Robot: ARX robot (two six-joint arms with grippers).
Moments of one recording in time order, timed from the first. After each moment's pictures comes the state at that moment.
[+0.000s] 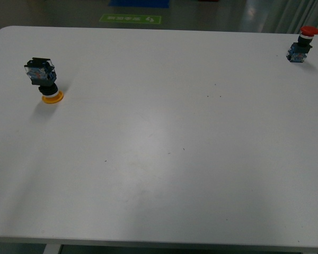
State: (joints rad) left arm 0.00 0.00 0.02 0.00 0.00 -0.01; right arm 0.00 0.01 0.01 0.00 0.00 0.00
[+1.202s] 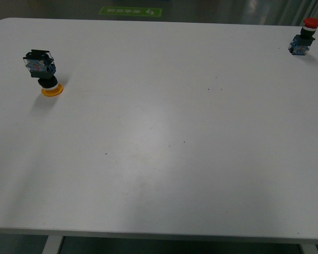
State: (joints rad) left arm 0.00 0.00 0.02 0.00 0.00 -0.01; right arm 0.00 0.01 0.01 0.00 0.00 0.00
